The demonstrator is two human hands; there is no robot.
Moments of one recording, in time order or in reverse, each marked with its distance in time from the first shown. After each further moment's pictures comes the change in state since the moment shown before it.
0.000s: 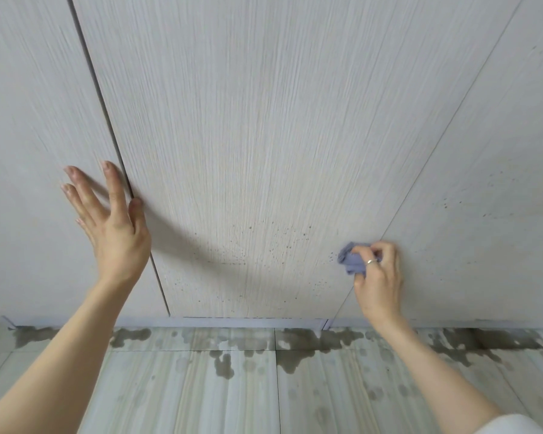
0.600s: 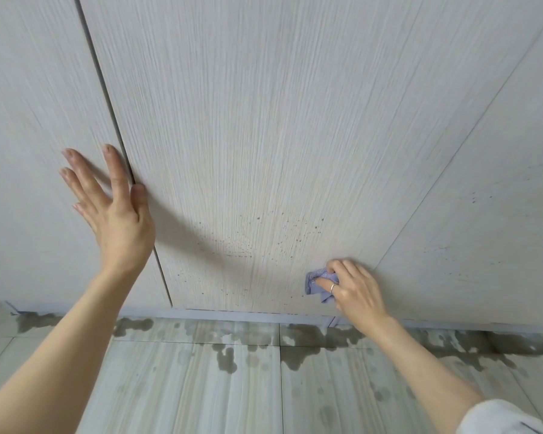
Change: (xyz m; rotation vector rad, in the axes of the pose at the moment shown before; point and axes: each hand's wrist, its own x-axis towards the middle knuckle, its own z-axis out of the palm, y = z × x) left_hand -0.003 -0.004 0.007 0.004 0.042 -0.023; right_hand -0.015 -0.003 0.029 -0.147 -0.240 -0.668
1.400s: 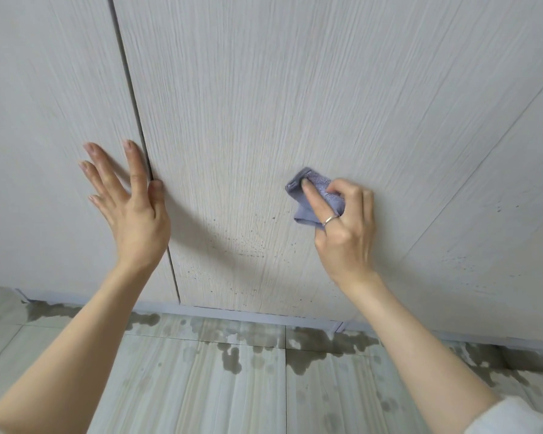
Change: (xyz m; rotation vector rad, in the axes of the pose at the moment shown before) left_hand 0.000 -0.005 0.007 -0.012 0.001 -0.011; right_hand 0.109 -0.028 -0.032 0.112 0.639 0.181
